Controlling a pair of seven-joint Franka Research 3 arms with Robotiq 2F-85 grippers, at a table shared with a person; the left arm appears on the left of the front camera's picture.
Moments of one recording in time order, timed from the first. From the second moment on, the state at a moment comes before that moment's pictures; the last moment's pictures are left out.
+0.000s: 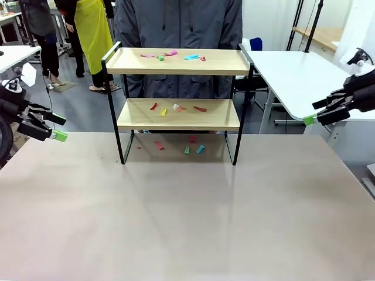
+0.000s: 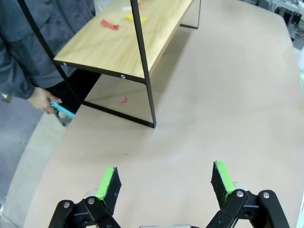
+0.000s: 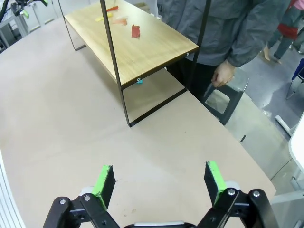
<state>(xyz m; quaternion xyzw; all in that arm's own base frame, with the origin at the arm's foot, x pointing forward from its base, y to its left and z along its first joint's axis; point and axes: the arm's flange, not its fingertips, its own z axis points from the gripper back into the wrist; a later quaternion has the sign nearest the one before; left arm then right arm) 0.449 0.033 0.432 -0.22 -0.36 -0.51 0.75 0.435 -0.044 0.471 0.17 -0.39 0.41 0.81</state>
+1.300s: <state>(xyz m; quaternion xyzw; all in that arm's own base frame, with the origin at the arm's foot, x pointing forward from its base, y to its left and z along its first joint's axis) 0.555 0.176 0.348 -0.38 -0.58 -0.44 0.58 0.536 -0.216 0.387 0.33 -0.55 0.35 0.69</state>
